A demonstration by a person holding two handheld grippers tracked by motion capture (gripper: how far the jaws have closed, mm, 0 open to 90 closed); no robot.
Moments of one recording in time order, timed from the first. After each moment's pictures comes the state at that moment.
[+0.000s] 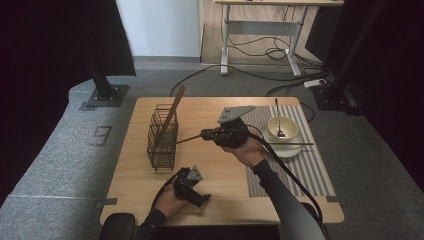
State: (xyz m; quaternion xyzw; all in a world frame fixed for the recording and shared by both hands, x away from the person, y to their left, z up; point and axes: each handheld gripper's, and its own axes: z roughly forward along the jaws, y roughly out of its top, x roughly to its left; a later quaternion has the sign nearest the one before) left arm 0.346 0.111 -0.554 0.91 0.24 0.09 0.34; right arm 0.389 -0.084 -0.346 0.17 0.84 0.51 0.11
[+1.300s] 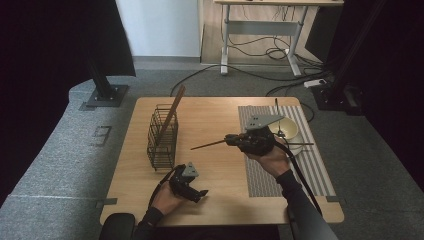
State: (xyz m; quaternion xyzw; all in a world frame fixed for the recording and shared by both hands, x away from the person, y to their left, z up) left arm 0.349 0.124 -0.539 0.89 0.26 0.09 0.36; right arm 0.370 -0.147 -0.356 0.21 0.83 0.50 0.13
